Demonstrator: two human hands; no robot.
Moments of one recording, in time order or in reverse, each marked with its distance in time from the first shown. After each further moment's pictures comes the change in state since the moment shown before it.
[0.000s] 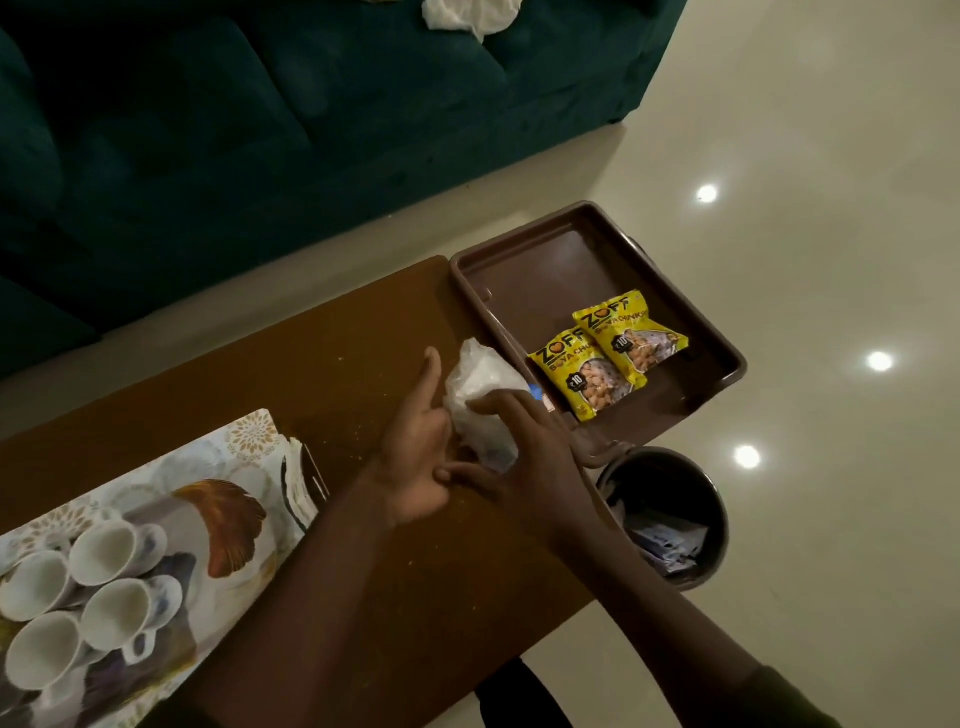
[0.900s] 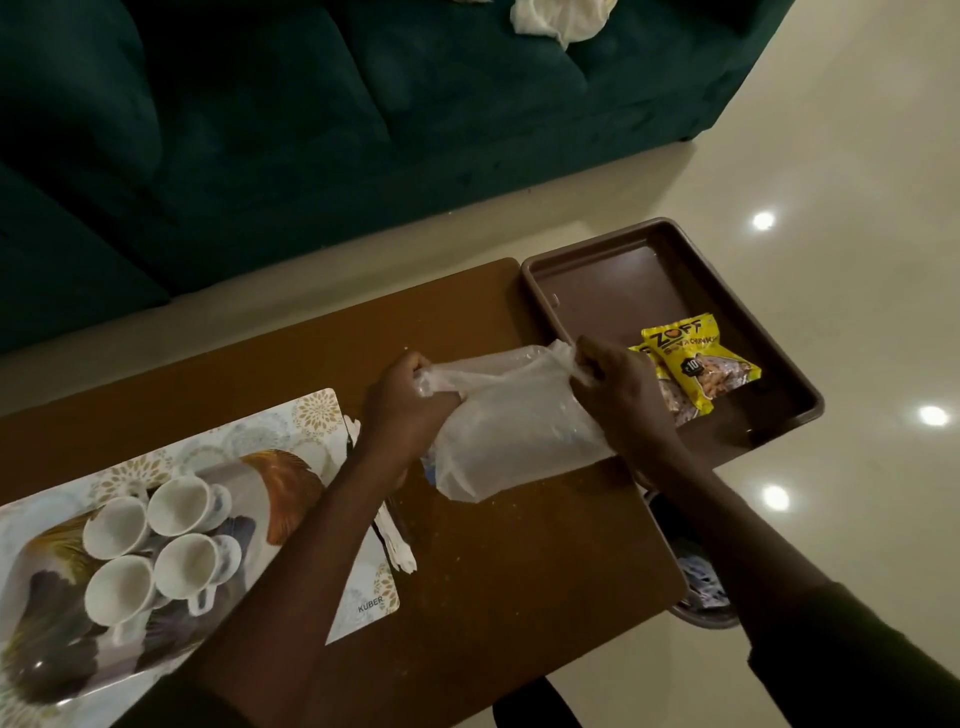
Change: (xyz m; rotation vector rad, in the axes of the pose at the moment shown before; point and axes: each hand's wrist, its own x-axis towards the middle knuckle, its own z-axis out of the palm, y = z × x) left_hand -0.023 0.032 -0.066 0.855 0.791 0.485; right_hand 0.076 0.007 -0.014 -0.128 0.126 -0.063
